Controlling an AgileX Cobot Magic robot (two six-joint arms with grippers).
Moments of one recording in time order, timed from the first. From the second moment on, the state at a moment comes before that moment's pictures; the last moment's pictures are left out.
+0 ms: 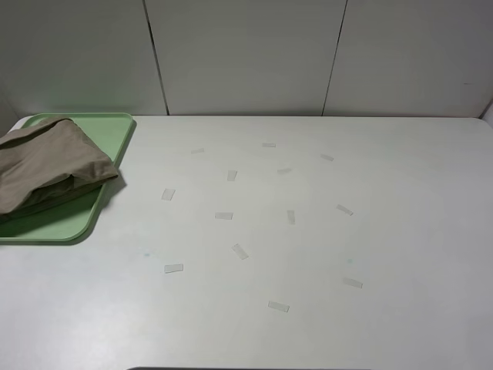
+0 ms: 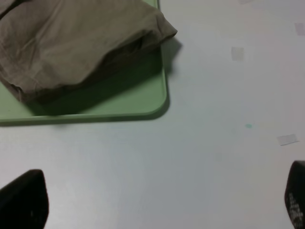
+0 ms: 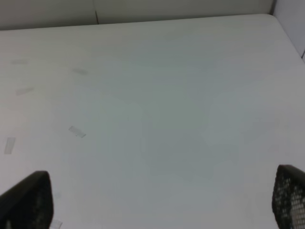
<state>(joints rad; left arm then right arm) -0.01 -0.01 -0.50 0.02 1.06 0.00 0.00 -0.01 -0.50 -0.05 1.03 0.11</state>
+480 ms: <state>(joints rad) -0.01 -0.01 -0.50 0.02 1.06 0.00 0.00 -0.01 -0.50 -0.05 1.03 0.11</state>
